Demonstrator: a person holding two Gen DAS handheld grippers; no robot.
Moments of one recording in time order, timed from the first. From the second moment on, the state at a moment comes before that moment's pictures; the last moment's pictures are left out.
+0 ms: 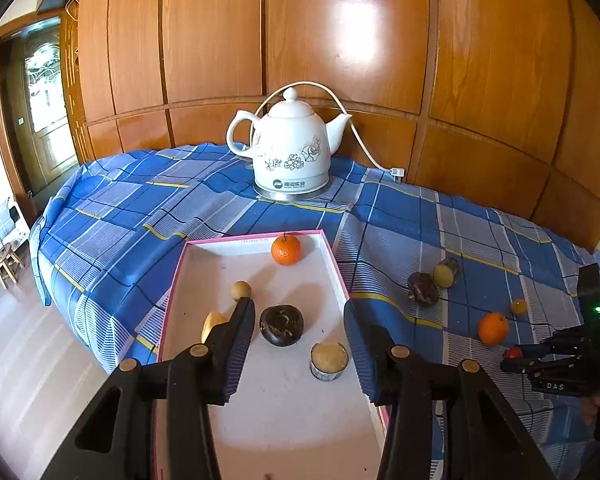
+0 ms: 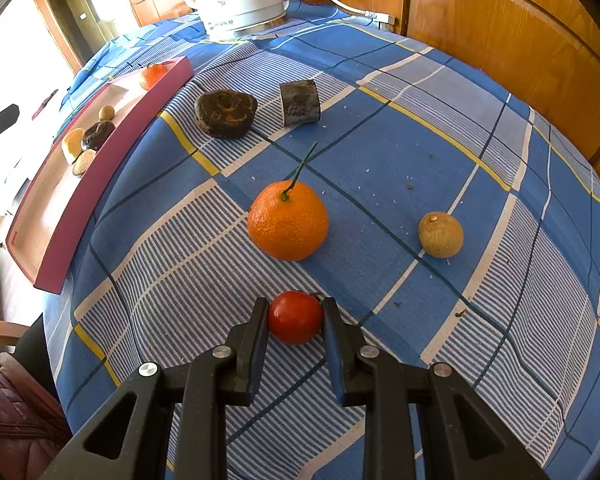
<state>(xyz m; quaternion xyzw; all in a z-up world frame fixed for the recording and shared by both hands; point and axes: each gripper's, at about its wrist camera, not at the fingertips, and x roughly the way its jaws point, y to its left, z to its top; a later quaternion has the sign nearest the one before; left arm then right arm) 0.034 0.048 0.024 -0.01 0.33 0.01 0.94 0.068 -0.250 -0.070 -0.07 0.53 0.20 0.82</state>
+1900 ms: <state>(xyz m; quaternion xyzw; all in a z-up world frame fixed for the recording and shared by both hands) 0.020 0.109 0.006 -0.04 0.34 0.07 0.94 0.048 -0.069 -0.021 -0.08 0.46 0.32 0.82</state>
